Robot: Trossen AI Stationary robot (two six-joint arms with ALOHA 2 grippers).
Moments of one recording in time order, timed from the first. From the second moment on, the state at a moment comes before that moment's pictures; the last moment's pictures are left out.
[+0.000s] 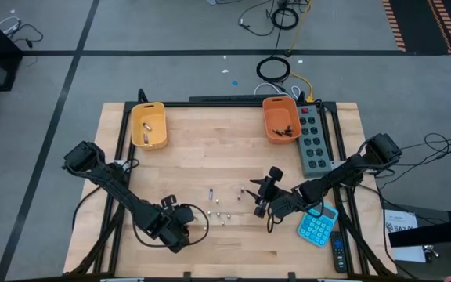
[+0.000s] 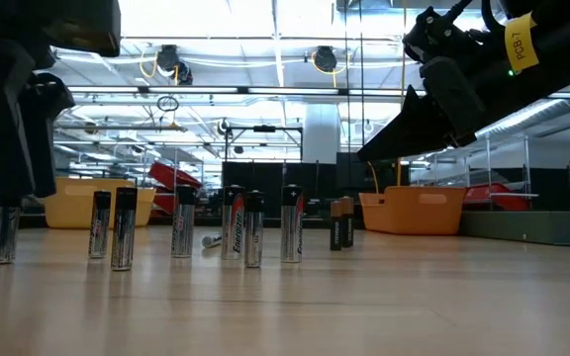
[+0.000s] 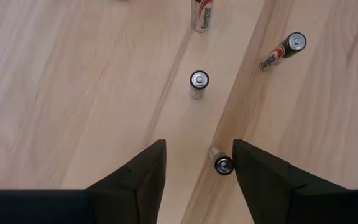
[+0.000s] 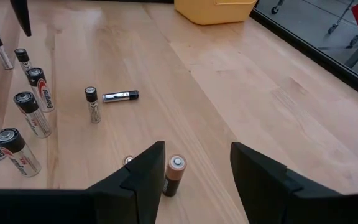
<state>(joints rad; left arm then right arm) -0.68 1.72 1.06 -0.71 -0.32 -1.02 0.45 1.63 0.64 0.35 0.81 0.38</state>
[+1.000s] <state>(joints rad) -0.68 1.76 1.05 -0.68 -0.28 -0.98 0.45 1.63 0.64 0.35 0.81 0.38</state>
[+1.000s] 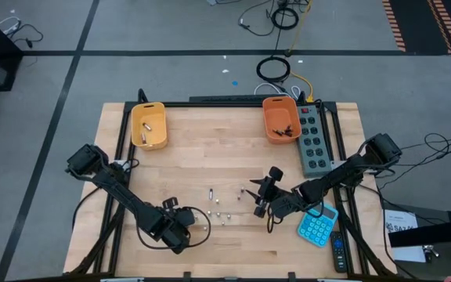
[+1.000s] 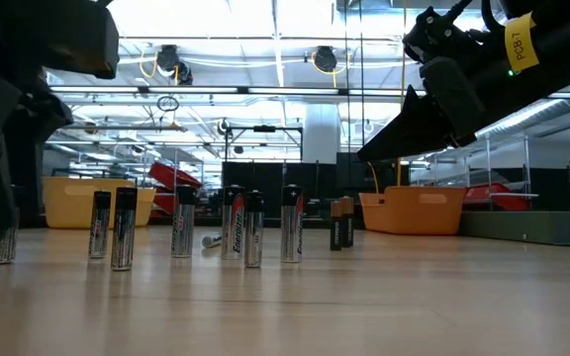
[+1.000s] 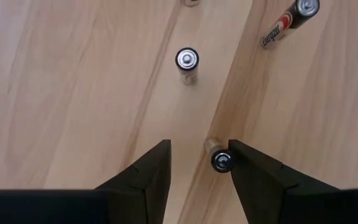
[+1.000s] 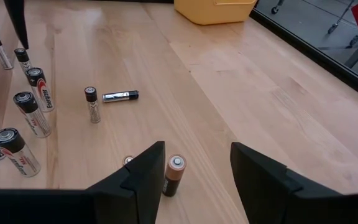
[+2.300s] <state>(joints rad) -0.58 1.77 1.05 -0.99 -0.38 -0.90 0.44 1.63 0.64 0.35 0.81 0.36</state>
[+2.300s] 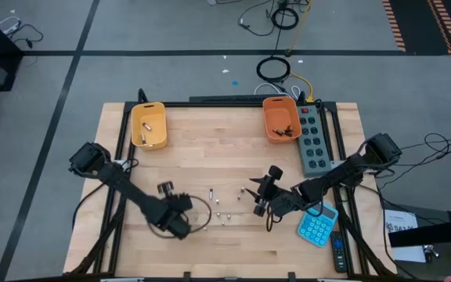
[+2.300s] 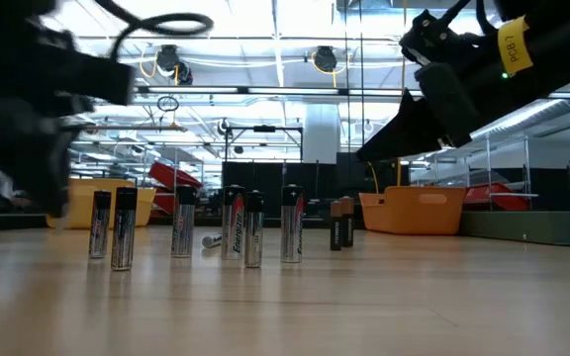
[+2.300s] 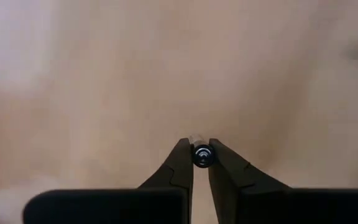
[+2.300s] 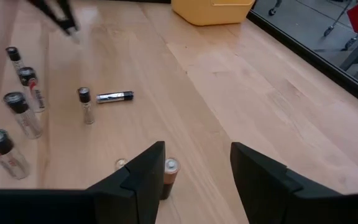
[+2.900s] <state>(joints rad) 0.13 1.60 1.05 -0.89 -0.52 -0.20 0.44 1.63 0.64 0.35 0.81 0.36</state>
